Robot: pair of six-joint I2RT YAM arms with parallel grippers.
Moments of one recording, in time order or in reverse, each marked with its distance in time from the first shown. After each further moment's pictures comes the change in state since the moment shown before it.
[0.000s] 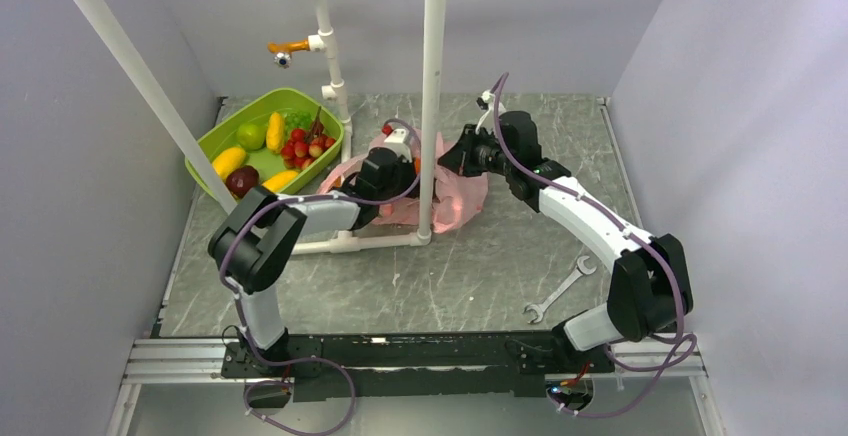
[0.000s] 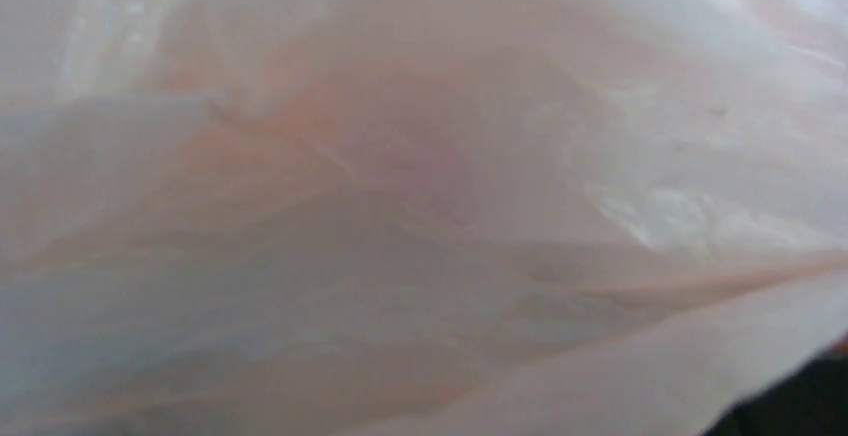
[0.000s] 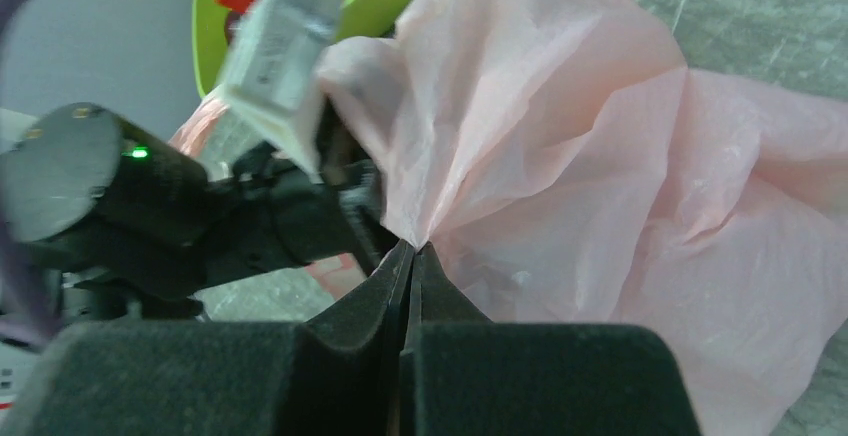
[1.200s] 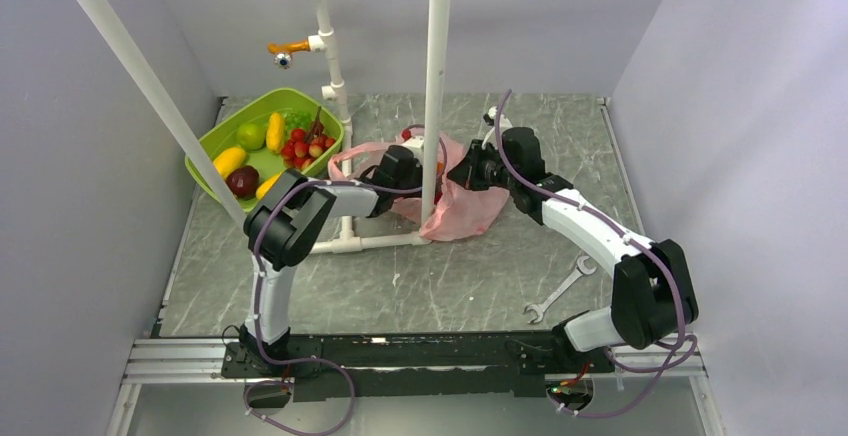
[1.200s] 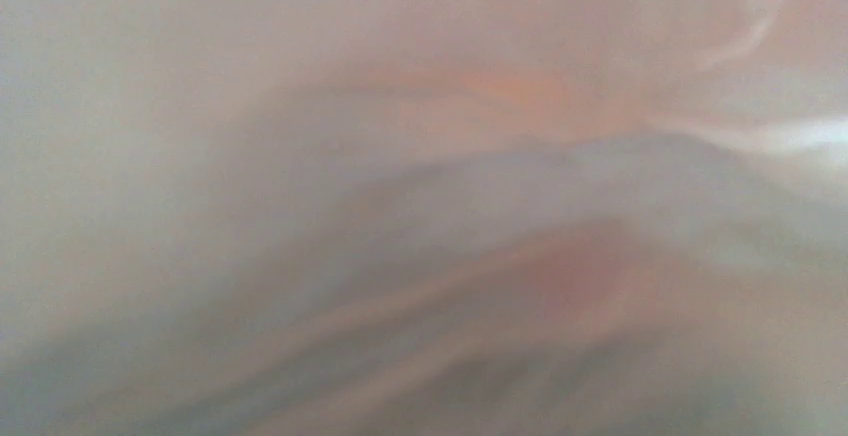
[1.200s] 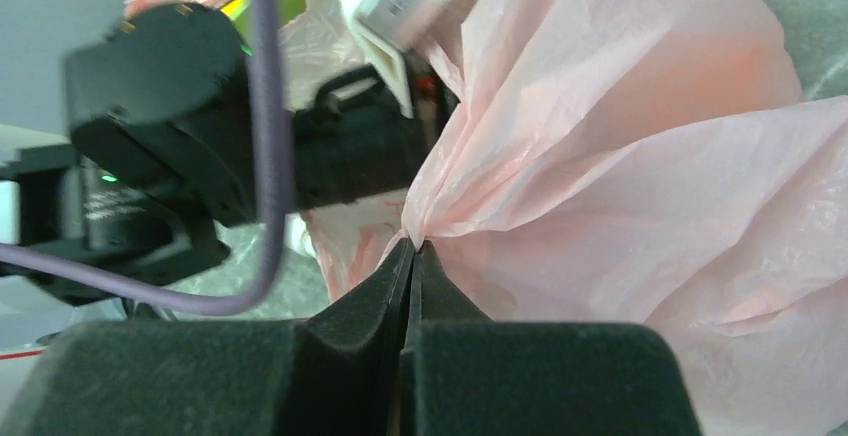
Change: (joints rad) left arm -0.010 0.272 0.225 -0.148 0.000 0.094; right arm -0.025 -0.051 -0.126 0.045 0.030 -0.002
